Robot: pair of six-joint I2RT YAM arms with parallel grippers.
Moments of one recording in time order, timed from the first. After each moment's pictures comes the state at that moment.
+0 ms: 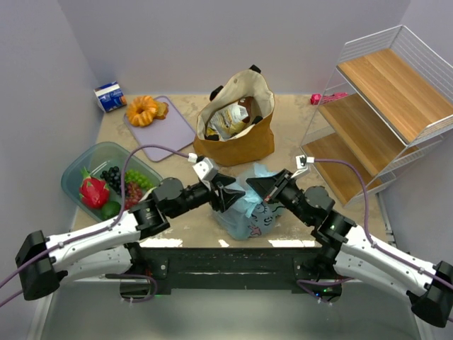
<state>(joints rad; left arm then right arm) -1.02 0.92 0.62 0.32 0.04 -0.25 0.89 0.70 0.45 0.22 0.17 1.03</state>
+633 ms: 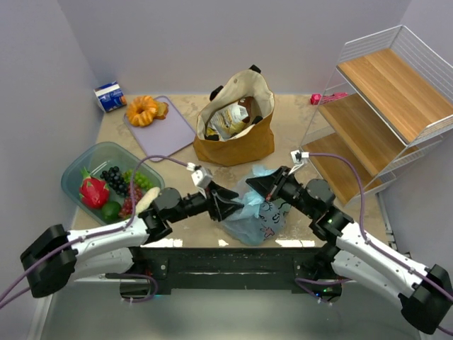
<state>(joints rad) -0.97 1.06 0.38 0.72 0.24 -0.45 0.74 0.72 0.43 0.28 -0.09 0.90</state>
